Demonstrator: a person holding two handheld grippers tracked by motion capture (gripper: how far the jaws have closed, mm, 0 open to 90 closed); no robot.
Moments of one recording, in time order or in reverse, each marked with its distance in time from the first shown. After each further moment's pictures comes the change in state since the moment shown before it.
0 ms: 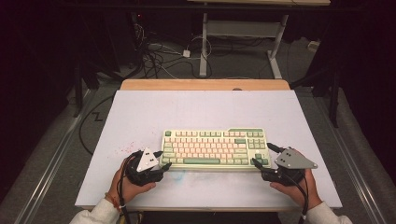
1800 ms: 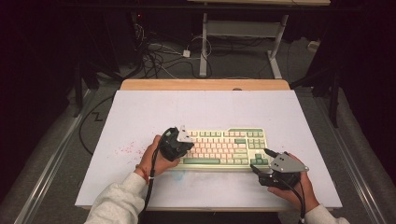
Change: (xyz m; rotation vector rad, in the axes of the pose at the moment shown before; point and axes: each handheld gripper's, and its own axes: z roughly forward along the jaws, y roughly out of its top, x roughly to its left) left arm 0.005 0.086 0.074 0.177 -0.115 0.092; right arm 0.010 -0.012 0.010 0.080 0.016 -0.040
